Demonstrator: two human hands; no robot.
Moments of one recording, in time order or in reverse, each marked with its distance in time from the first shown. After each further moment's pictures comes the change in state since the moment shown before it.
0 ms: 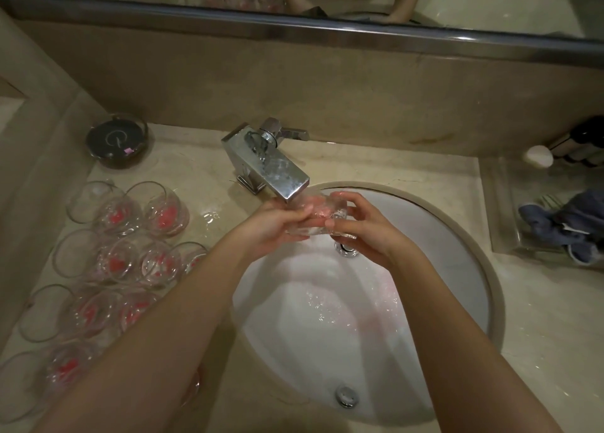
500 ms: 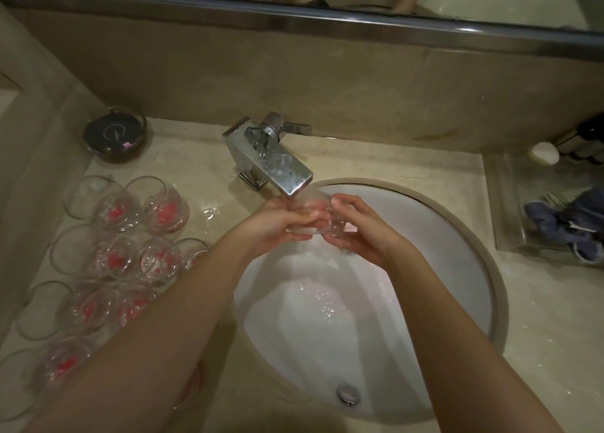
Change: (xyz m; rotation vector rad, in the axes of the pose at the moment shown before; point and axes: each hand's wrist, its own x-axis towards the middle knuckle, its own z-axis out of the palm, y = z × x) left_hand 0.000 -0.003 -0.002 0.022 -0.062 -0.032; right_hand 0.002 0.005 0.008 0.119 0.007 0.092
